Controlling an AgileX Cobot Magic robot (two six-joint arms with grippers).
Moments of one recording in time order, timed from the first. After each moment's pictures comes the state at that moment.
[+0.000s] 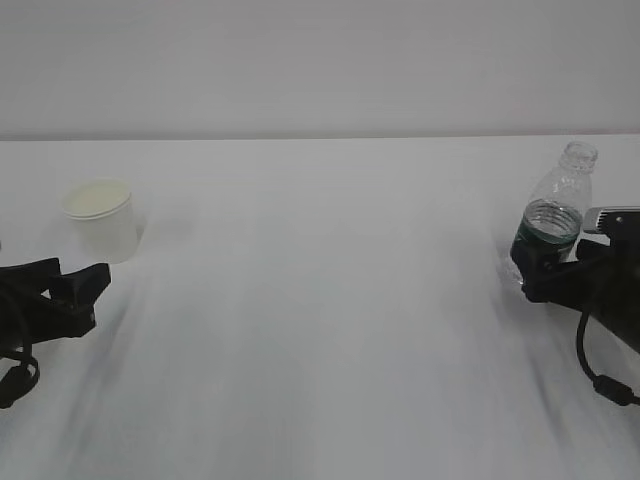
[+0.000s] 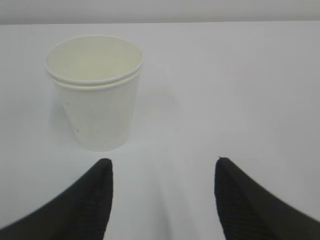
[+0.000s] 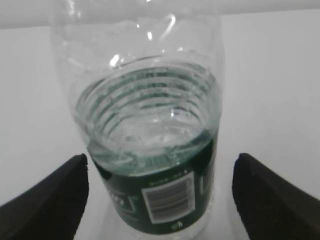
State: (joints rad) left arm -0.18 1.83 -0.29 0.11 -1.14 -0.15; right arm -0.03 2.08 -0.51 -0.17 -1.14 0.07
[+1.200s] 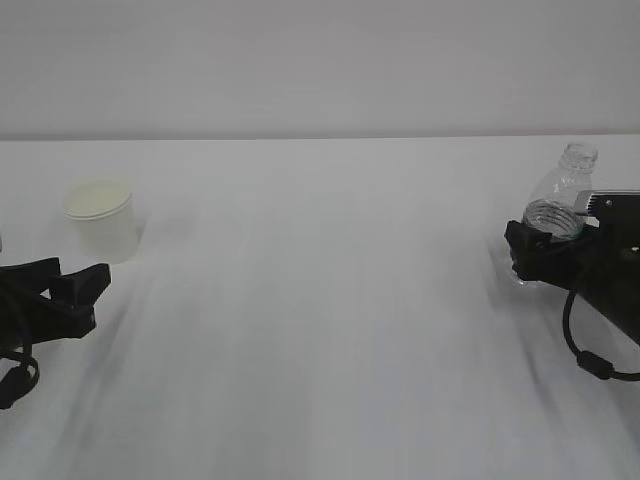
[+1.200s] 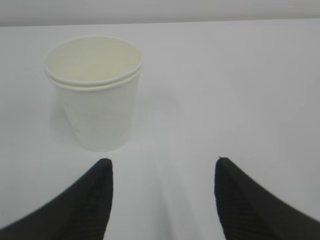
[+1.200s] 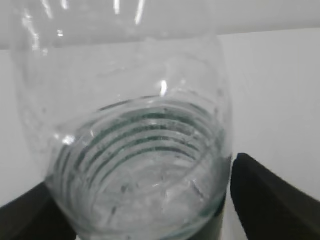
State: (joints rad) left arm -0.18 1.83 -0.29 0.11 -1.14 -0.13; right arm -0.03 2.12 -0.61 -0.17 -1.15 0.08
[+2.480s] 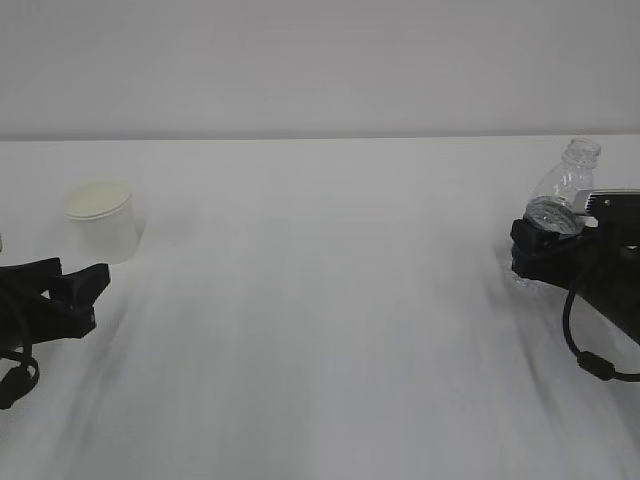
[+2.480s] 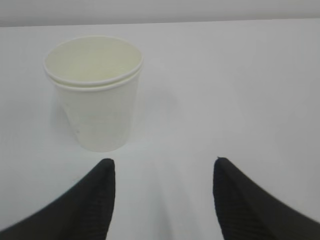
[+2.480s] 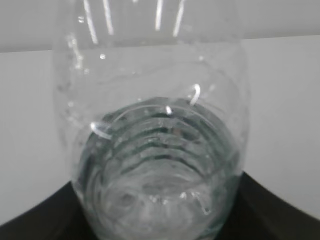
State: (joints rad) left arm -0.18 1.83 -0.29 0.11 -1.14 -0.13; right arm -0.03 2.12 -0.61 -0.20 -1.15 0.09
